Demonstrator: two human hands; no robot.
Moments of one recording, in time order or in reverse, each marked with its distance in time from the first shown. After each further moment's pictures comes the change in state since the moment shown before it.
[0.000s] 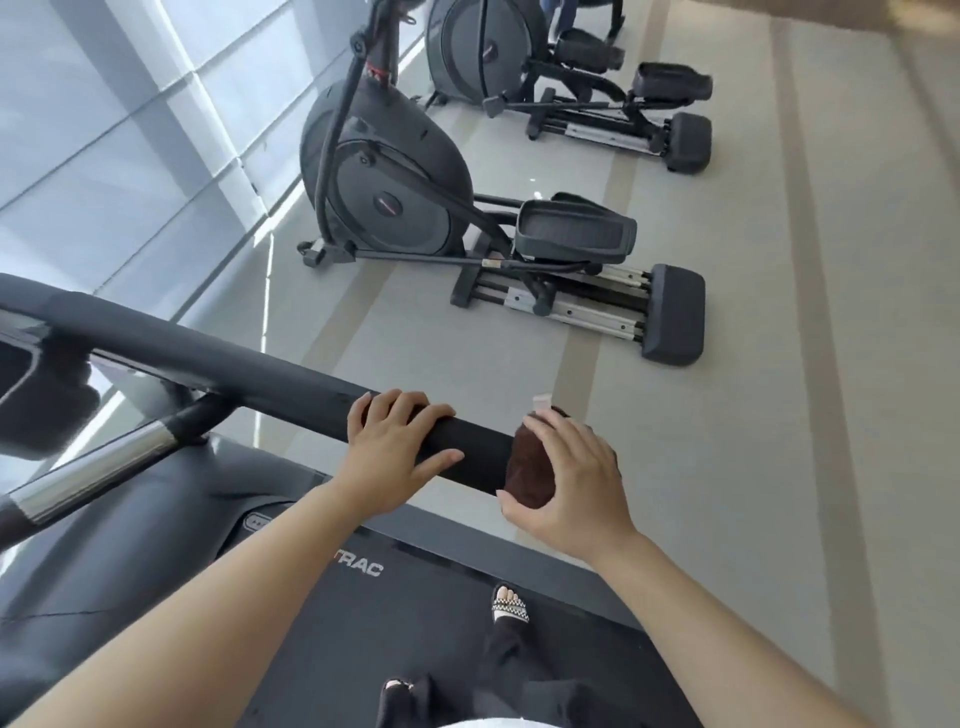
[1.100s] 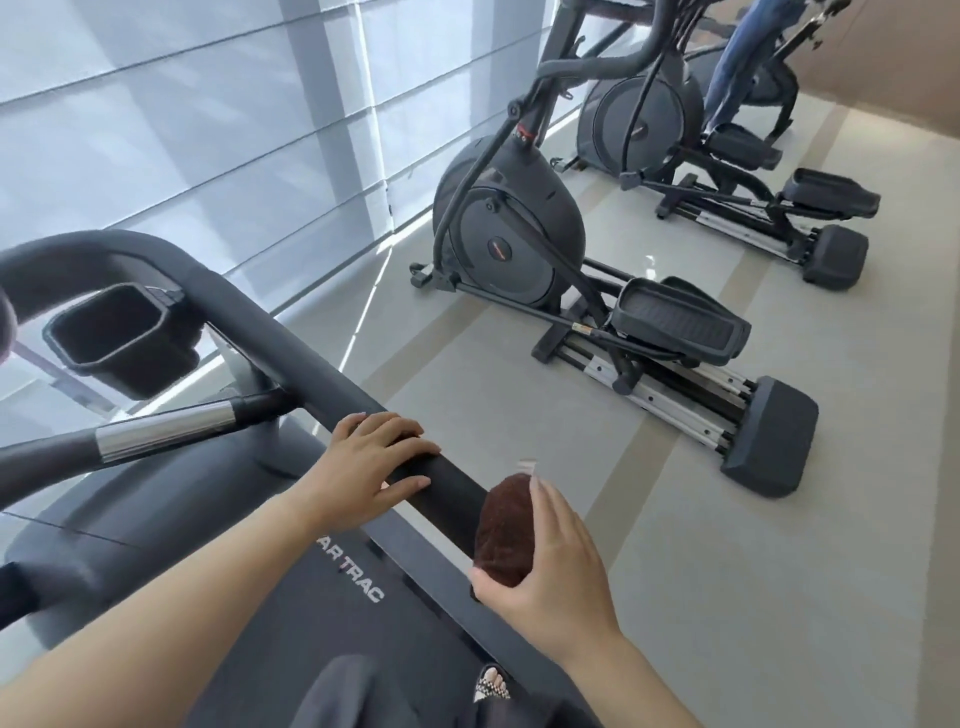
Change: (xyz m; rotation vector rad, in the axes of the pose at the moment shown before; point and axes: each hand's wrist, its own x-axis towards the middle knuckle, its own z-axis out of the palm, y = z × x) left_hand -0.010 -0.041 -0.028 0.001 0.013 -0.102; right_hand 0.037 -0.003 0.015 0.103 -0.269 -0.124
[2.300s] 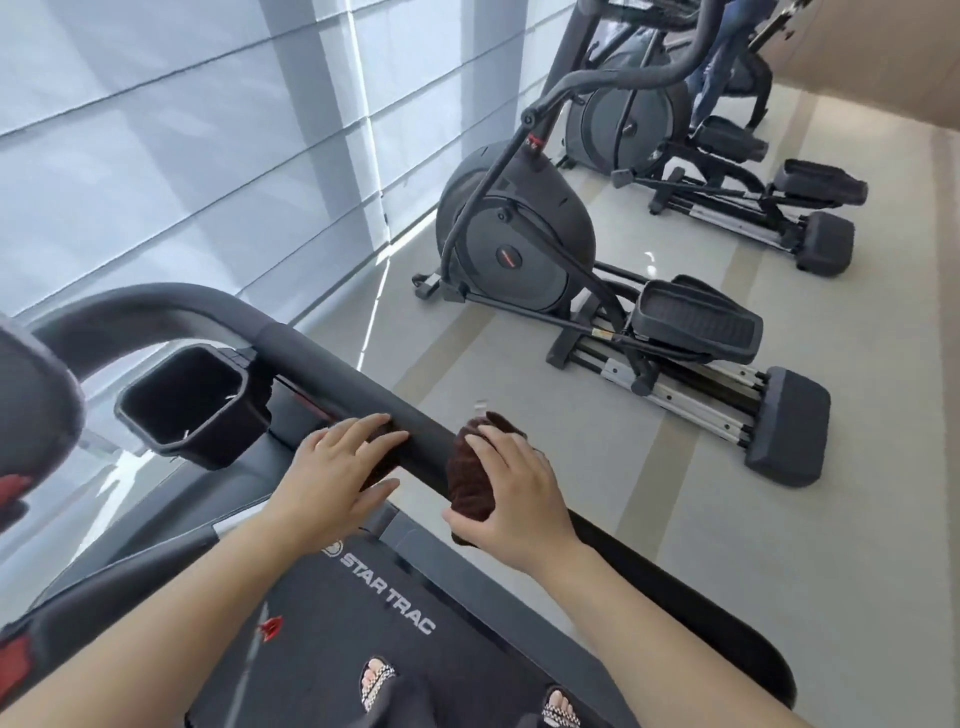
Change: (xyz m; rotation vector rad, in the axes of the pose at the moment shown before) left_hand -0.028 -0.157 -0.060 0.086 -0.044 -0.091; right_hand 0.135 -0.138 0.076 -0.109 0.048 -0.219
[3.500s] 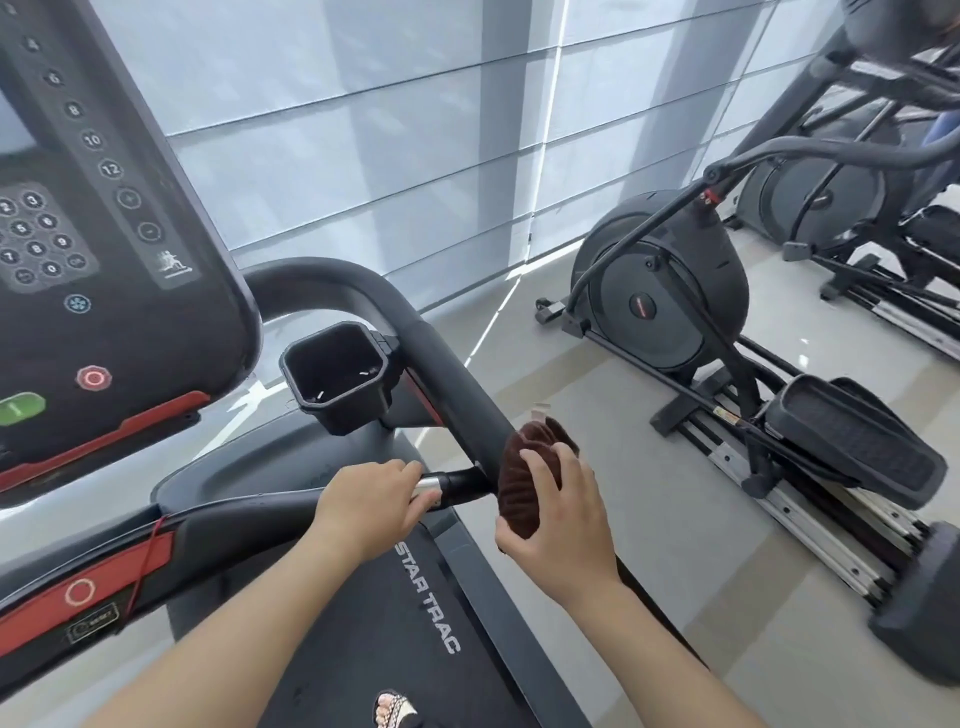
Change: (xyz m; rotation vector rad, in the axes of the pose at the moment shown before) left_hand -0.036 -0.027 0.019 0.147 -0.009 -0.403; right_hand 0.046 -0.025 0.024 -0.024 -0.046 -0.127
